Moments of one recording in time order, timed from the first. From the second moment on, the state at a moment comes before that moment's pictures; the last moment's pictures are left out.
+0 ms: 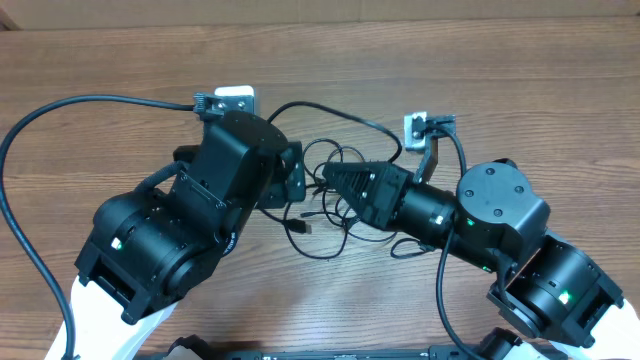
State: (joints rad) left arm -0.68 1.28 1.79 -1.36 -0.38 -0.59; right arm 0.79 1.02 1.27 -0.46 -0.23 1.14
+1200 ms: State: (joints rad) left arm -0.18 1.32 1.80 -1.51 0.01 -0.26; right arm 0.79 1.20 1.27 -0.64 -0.15 1.64
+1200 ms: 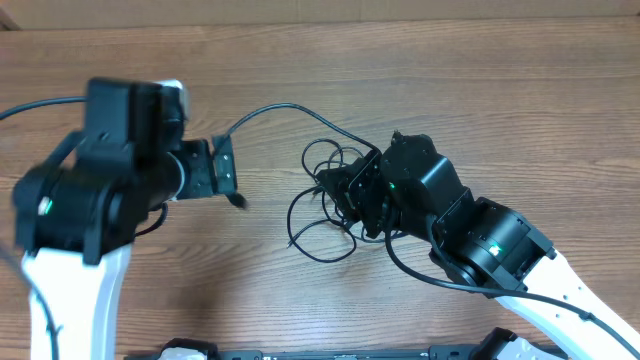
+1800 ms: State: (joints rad) left arm -0.20 1.52 1.80 -1.69 0.64 0.20; right arm 0.79 1.21 1.27 -0.67 -0.11 1.64
